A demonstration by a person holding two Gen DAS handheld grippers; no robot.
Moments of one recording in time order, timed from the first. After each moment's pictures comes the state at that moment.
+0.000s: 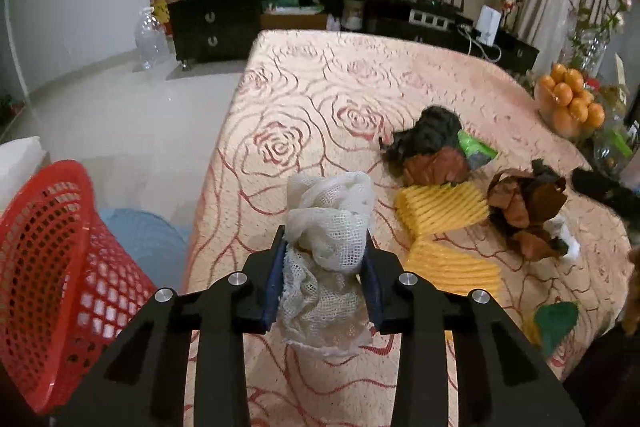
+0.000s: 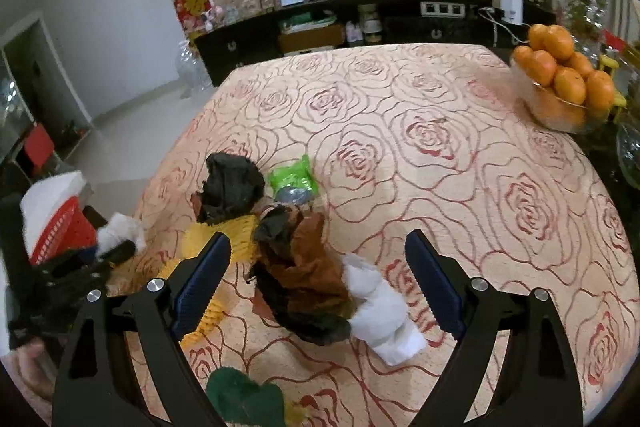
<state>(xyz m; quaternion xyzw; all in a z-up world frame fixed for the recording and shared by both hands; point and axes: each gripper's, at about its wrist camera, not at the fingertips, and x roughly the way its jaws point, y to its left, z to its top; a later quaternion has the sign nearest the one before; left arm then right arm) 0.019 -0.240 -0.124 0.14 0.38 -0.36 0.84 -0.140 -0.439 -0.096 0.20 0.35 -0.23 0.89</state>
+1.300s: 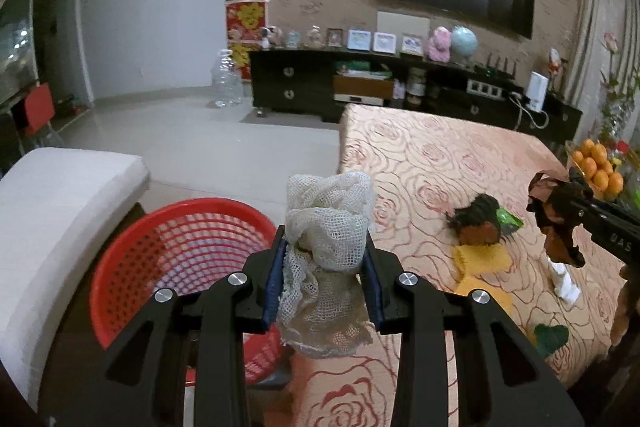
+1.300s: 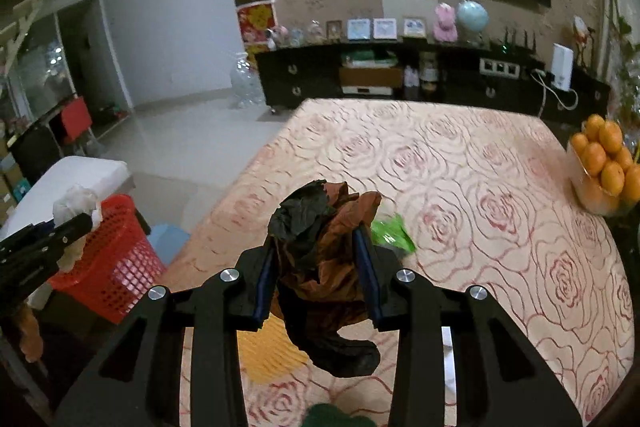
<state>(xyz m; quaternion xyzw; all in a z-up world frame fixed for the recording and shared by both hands) 0.010 -0.137 -0.035 0.09 0.30 -0.26 0.91 -0.103 -0.371 -0.035 0.12 0.29 -0.16 0.94</state>
